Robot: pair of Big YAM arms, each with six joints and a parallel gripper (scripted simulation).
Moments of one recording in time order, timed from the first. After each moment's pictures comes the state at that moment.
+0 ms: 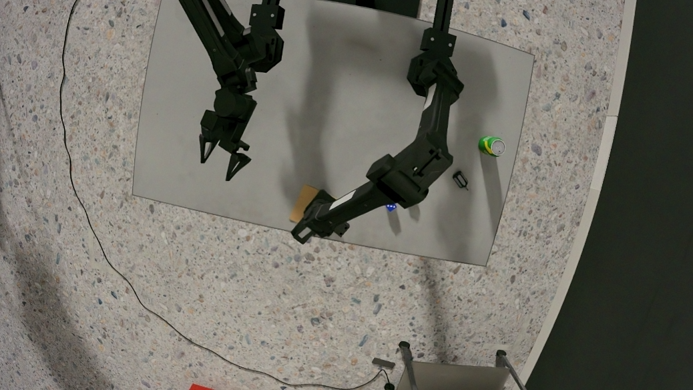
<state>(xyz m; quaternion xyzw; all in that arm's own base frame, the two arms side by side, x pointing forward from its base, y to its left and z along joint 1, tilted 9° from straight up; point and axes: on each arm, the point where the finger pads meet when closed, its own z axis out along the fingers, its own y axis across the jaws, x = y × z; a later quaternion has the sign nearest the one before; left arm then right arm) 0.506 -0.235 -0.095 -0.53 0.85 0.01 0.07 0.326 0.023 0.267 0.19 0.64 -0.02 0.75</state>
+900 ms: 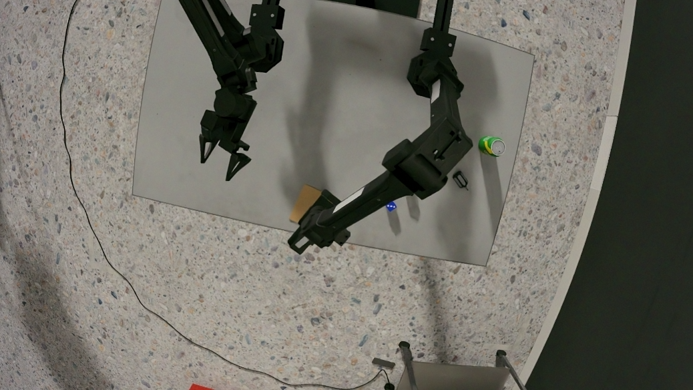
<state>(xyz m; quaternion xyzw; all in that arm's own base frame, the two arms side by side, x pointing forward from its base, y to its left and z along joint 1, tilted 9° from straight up) 0.500 -0.240 -0.016 -0.53 0.85 0.01 0.07 0.326 0.023 0.267 0.19 0.64 -0.02 0.75</state>
